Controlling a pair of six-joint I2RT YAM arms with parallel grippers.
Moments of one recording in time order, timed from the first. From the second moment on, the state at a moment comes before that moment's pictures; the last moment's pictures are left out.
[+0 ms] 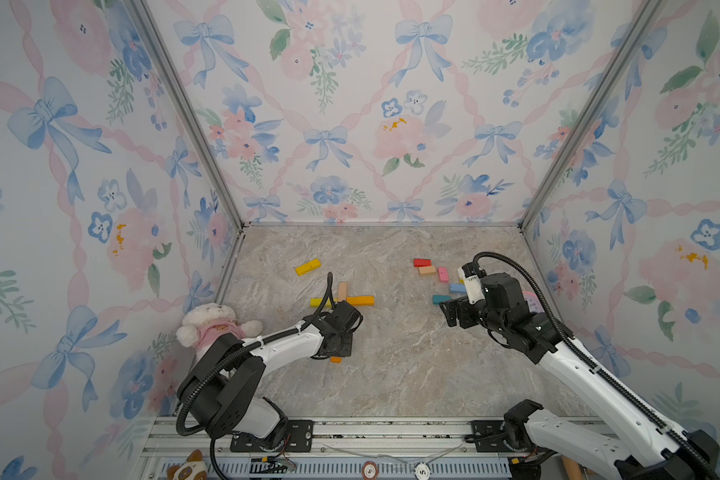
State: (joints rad) left arm -0.67 1.46 0.71 -0.53 -0.16 -0.57; right arm 0.51 0.99 0.88 -0.60 0.08 0.14
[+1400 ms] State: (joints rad) left arm -0.65 1.48 0.72 -0.51 -0.18 -0.57; right arm 0.51 0.99 0.88 -0.60 0.09 0.14
